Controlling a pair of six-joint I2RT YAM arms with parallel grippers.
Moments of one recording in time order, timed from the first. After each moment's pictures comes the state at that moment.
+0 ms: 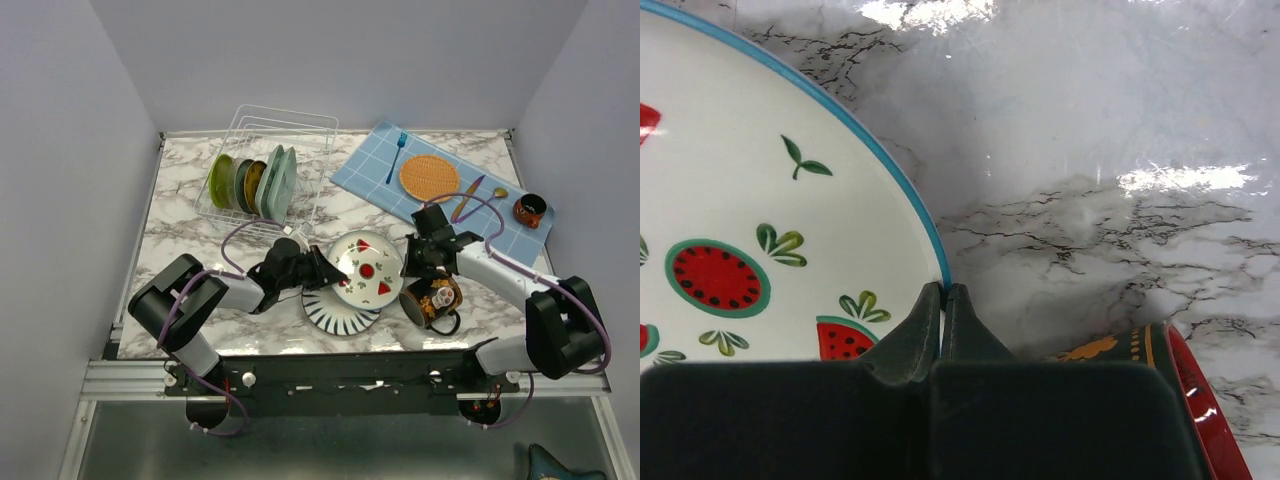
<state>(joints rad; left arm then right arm) -0.71 1.61 0.46 0.71 0.33 -1.03 0.43 1.39 0.77 -0.46 -0.03 0.51</state>
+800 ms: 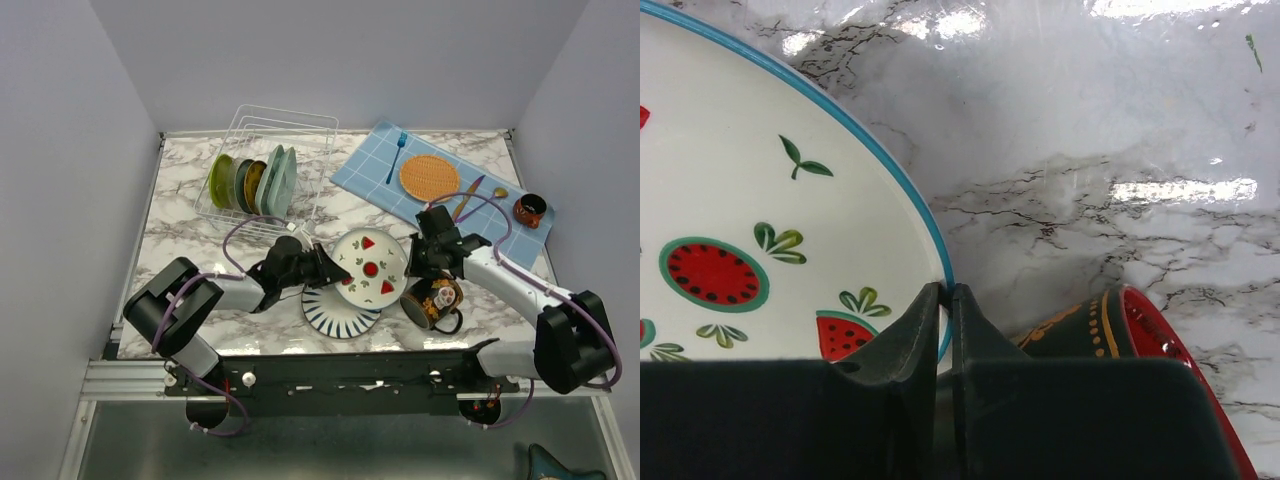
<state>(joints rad) -0.72 1.58 0.48 0.69 0.33 -1.02 0.43 1.32 0.77 -0.51 0.00 0.51</state>
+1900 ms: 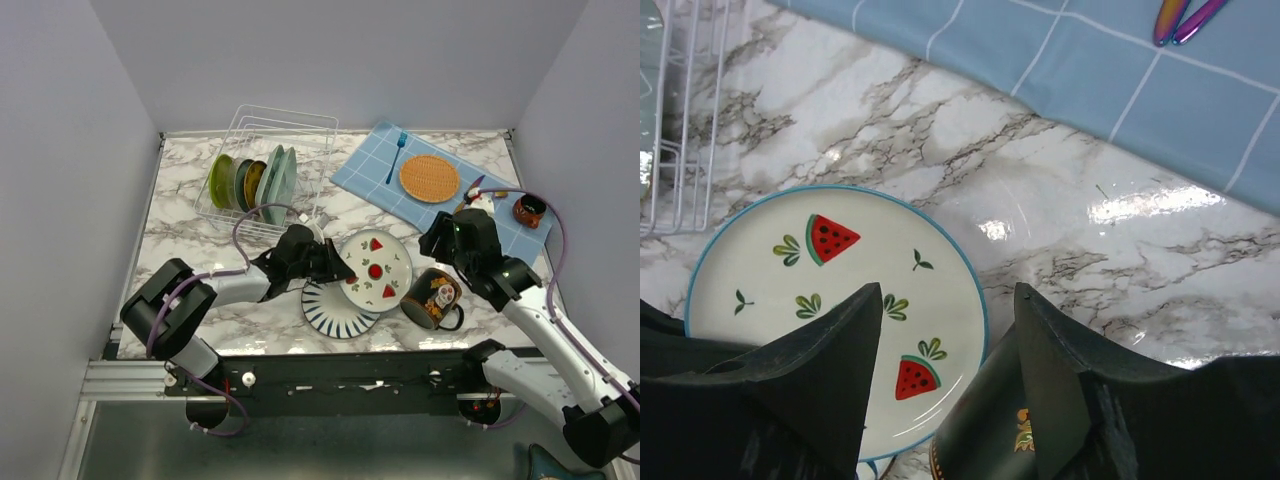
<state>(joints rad) -0.75 1.54 0.61 0.45 0.34 -0.91 0.44 0.90 0.78 -0.52 0.27 0.56</state>
